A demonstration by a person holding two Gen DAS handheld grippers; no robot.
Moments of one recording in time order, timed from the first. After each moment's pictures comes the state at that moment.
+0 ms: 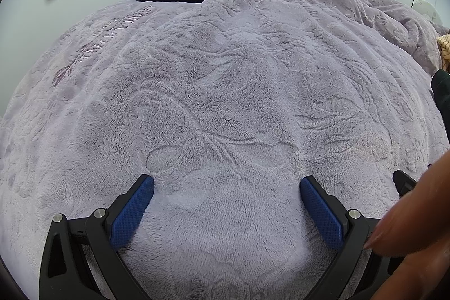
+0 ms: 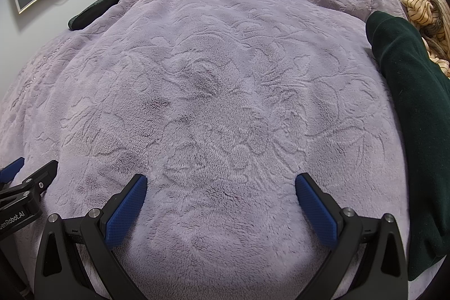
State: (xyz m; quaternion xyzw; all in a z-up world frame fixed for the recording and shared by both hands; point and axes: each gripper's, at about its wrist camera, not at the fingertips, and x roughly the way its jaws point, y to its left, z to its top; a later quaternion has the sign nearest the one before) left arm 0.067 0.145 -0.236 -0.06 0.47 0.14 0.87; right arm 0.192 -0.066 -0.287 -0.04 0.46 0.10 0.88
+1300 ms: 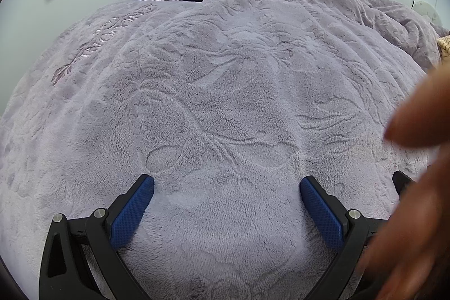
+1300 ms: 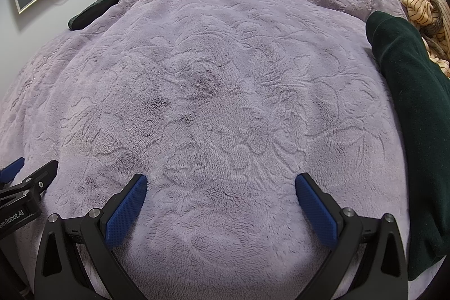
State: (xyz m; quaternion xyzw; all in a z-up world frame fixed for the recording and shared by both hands) left arm 0.067 0.145 -0.237 -0.06 0.47 0.14 0.87; right arm 0.192 -0.066 -0.287 -0.04 0.46 0.10 0.88
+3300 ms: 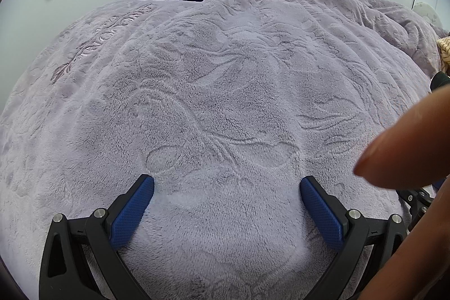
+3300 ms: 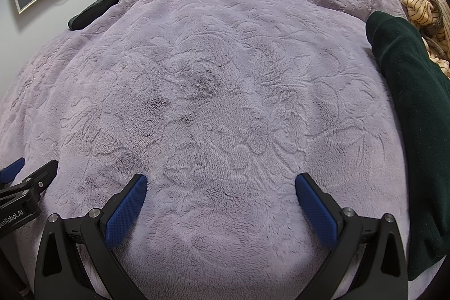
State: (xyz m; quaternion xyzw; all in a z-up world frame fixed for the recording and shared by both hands) left arm 0.067 0.136 -0.239 -0.06 0.47 0.14 0.87; right arm 0.192 -0.066 -0.287 -0.04 0.46 0.10 0.88
